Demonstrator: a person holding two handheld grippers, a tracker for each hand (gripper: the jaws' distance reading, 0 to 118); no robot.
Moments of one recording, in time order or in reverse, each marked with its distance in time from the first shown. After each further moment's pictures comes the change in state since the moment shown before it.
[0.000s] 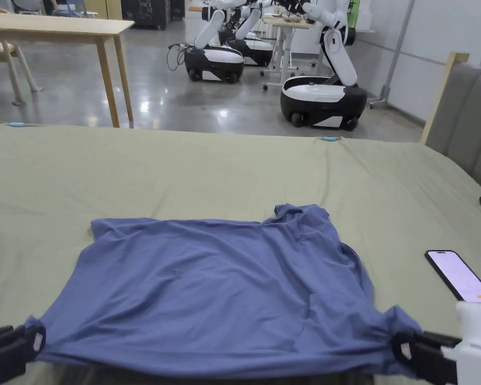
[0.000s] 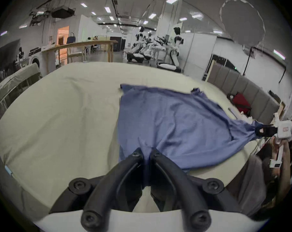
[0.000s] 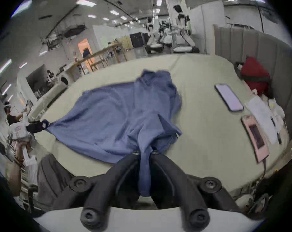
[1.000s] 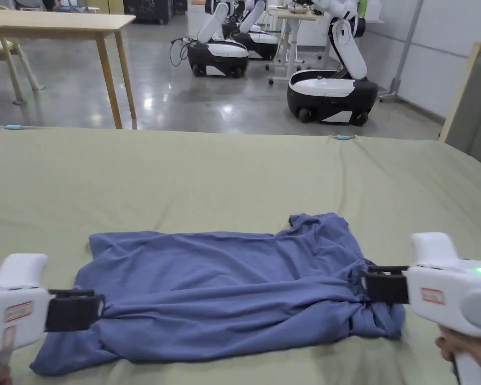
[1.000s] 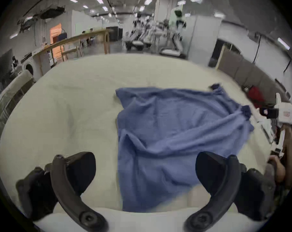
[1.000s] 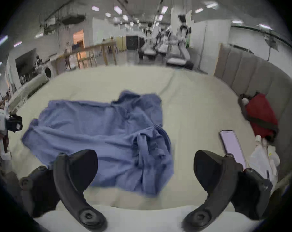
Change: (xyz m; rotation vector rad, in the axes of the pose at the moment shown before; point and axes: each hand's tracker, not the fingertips) left arm -0.017 0.073 -0.122 -0.105 0.031 -0.064; right arm 0.017 0.090 -0.126 0.069 -0.204 0.117
